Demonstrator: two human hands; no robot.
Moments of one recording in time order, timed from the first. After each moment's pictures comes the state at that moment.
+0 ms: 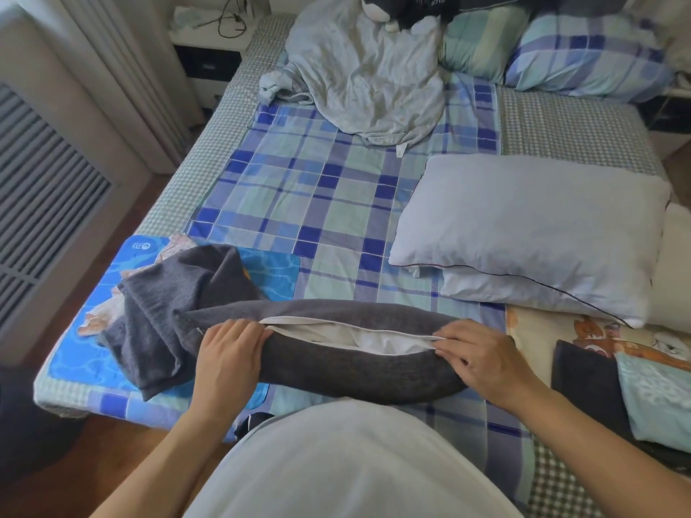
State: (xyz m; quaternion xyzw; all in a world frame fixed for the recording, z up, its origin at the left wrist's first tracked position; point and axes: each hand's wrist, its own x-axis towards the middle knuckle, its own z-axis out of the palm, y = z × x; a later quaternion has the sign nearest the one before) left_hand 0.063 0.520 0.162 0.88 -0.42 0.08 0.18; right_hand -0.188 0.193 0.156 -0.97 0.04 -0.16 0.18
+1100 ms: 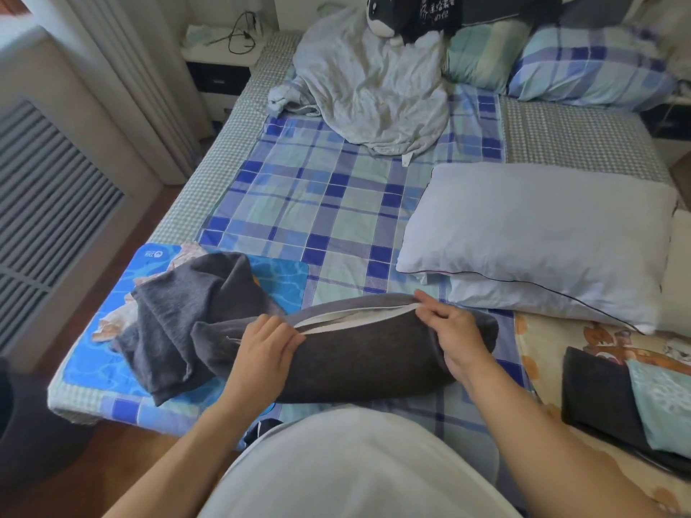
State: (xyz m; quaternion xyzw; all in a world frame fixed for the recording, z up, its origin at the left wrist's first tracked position) left_hand 0.060 0.498 0.165 0.85 -0.46 0.02 0.26; right_hand -0.109 0.227 0.160 -0.55 0.42 -0.10 0.71
